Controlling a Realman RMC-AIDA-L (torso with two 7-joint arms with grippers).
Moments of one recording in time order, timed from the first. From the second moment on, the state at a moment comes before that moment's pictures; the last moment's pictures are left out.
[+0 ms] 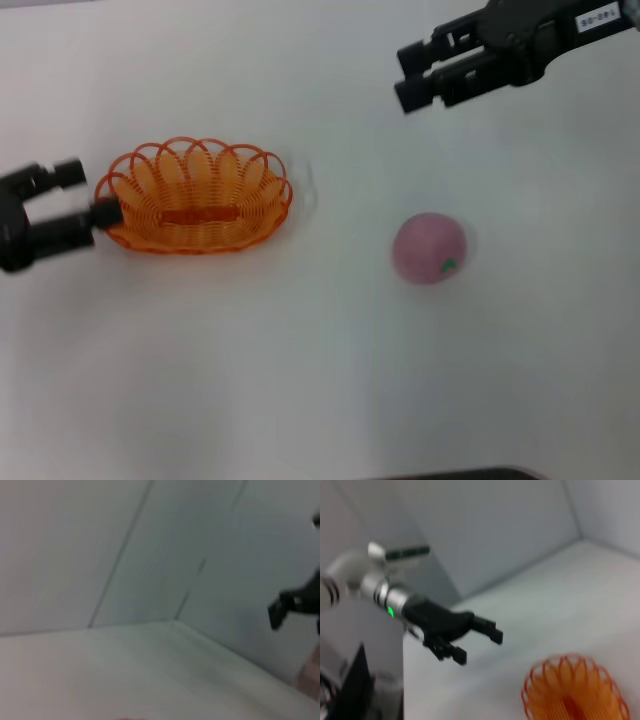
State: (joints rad) left arm -0.33 -2.16 0.41 0.99 2.08 1.87 -1.59; right arm 0.79 1.95 -0.73 -0.90 -2.12 -1.92 1.97
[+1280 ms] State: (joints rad) left arm -0.35 -2.16 0.41 0.99 2.18 1.90 -1.58; right arm 0.93 2.10 -1.34 -0.88 -2.68 -1.63 2.16
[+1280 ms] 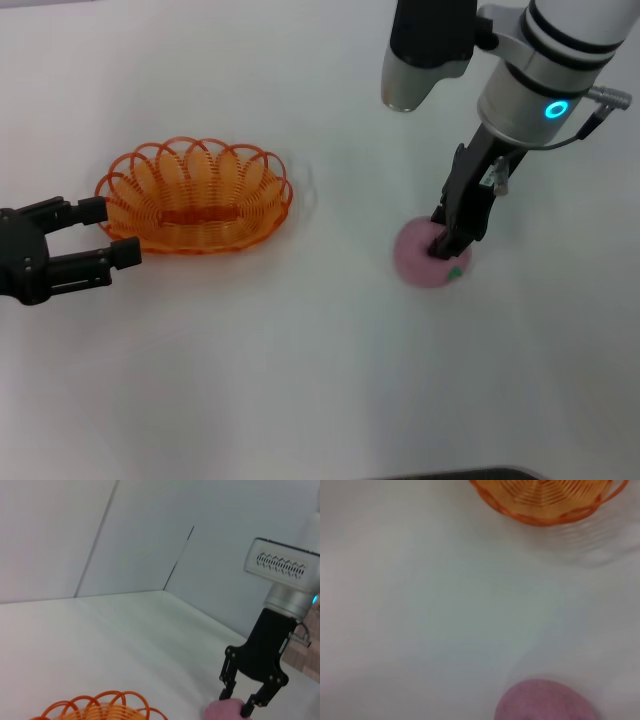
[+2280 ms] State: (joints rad) left arm -0.35 -2.16 0.42 0.97 2.18 1.89 -1.59; right arm 0.95 2.09 -1.13 -1.06 -2.57 -1.73 2.12
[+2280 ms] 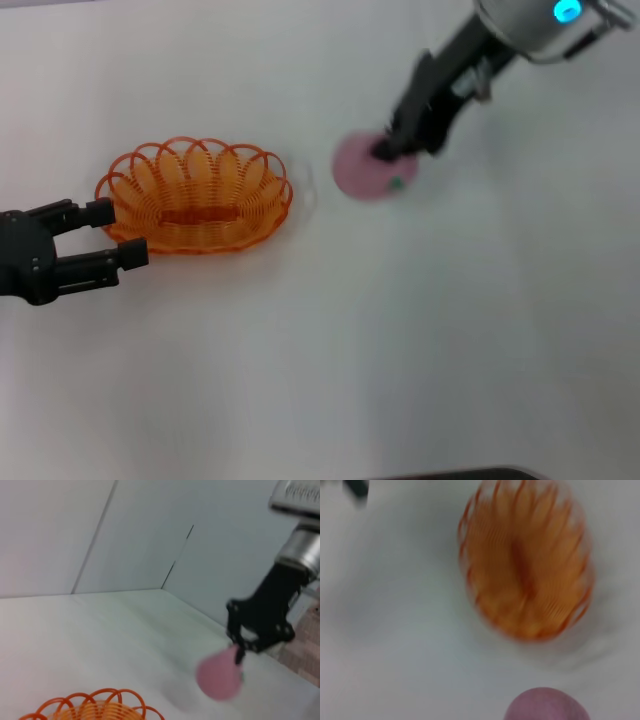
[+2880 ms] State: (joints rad) left arm -0.37 -2.16 0.42 0.93 2.18 1.86 -1.59; right arm 1.06 2.10 -1.24 -0.72 -2.23 -1.26 2.02
